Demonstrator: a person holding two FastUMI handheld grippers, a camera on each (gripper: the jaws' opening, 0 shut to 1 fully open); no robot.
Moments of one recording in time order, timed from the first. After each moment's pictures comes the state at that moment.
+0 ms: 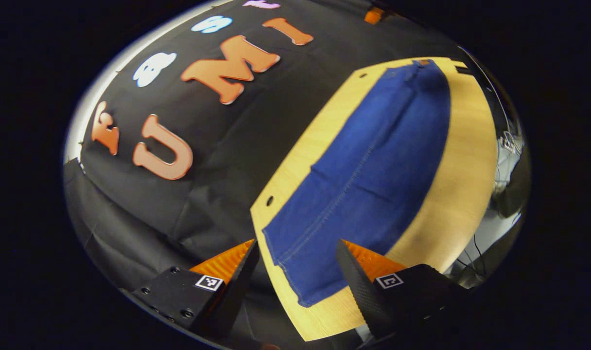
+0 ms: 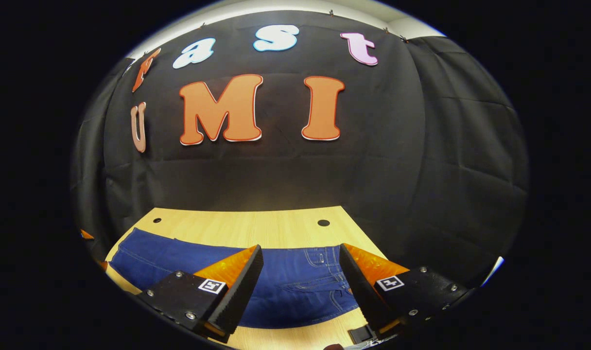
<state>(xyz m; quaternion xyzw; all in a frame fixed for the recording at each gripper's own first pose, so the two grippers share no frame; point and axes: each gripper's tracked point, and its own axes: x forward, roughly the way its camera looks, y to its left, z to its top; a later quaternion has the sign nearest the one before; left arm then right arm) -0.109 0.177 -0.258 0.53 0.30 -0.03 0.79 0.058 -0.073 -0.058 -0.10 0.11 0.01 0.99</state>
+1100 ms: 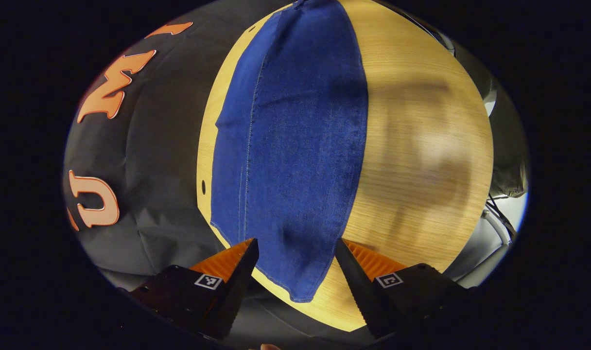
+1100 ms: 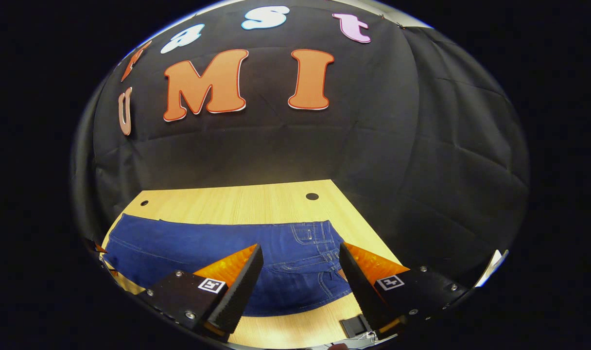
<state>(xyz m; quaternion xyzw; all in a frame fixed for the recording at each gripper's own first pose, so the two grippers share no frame) -0.094 0.249 -0.369 0.66 0.42 -0.14 0.61 0.067 -0.102 -0.097 -0.11 0.18 -0.01 0.98</state>
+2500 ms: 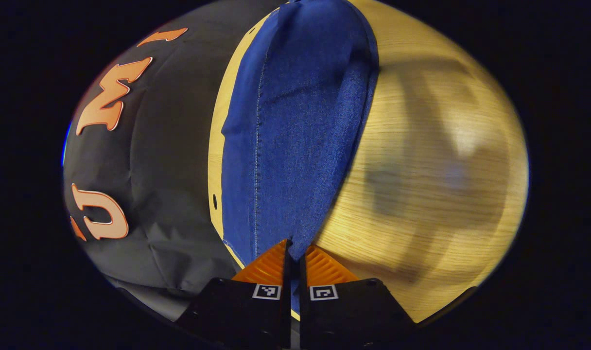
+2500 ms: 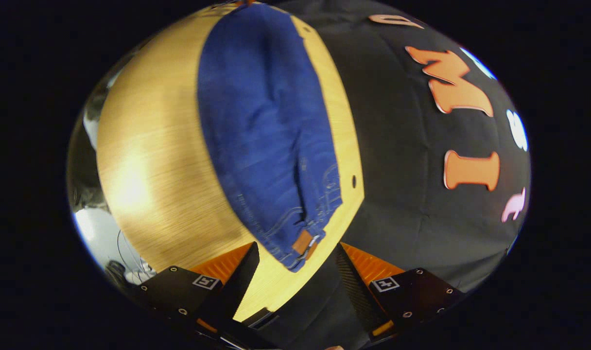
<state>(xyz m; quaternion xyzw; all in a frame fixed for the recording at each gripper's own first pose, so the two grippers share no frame) -0.031 0.261 -0.396 0.70 0.37 -0.13 0.60 0.032 -0.191 -0.250 -0.73 0.23 0.16 0.62</state>
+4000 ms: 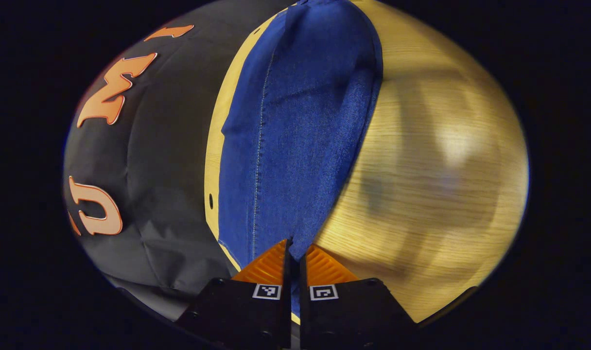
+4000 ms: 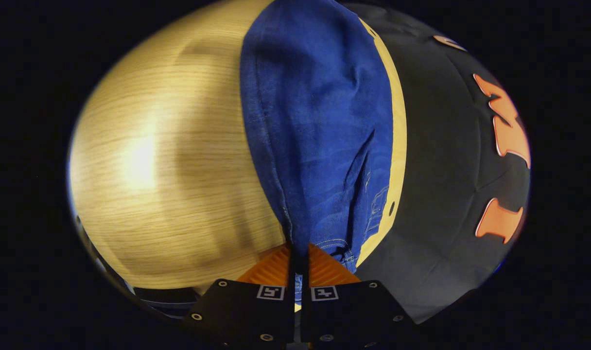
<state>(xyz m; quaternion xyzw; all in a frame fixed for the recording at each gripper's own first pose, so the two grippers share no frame) -0.031 0.263 -0.398 0.67 0.38 -0.14 0.62 0.092 -0.193 -0.314 -0.77 0.27 0.23 0.54</state>
